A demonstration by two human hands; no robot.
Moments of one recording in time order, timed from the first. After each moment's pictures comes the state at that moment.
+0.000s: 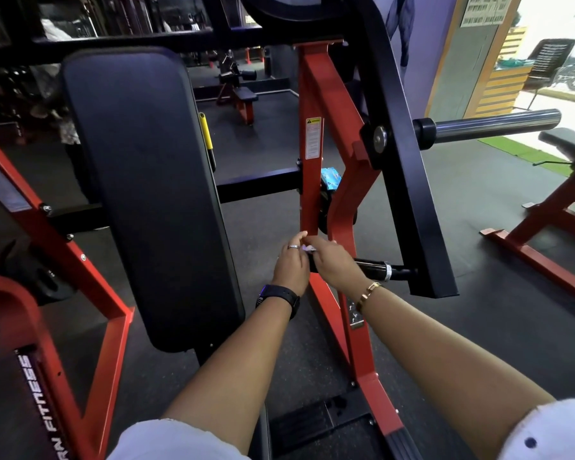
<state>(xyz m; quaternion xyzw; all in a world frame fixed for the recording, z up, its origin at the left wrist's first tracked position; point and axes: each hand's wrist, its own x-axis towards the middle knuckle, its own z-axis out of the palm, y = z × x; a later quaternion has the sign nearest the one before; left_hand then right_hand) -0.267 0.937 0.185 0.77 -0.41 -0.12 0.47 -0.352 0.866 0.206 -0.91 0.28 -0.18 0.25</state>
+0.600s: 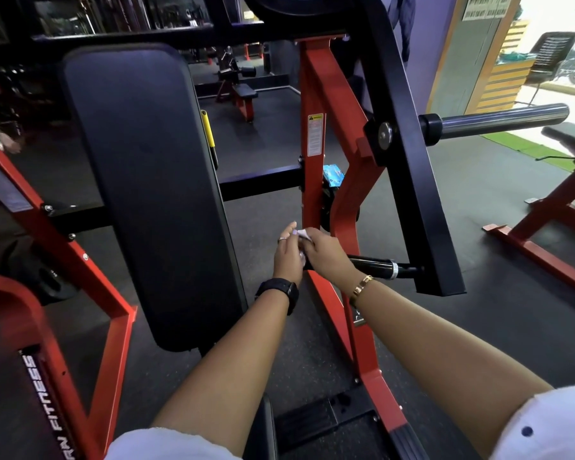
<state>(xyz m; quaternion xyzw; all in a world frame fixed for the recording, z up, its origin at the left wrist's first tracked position) -0.261 0.935 0.204 0.63 -0.21 -0.30 0.69 -0.332 0.881 0.226 -0.86 0.30 -0.21 0.36</state>
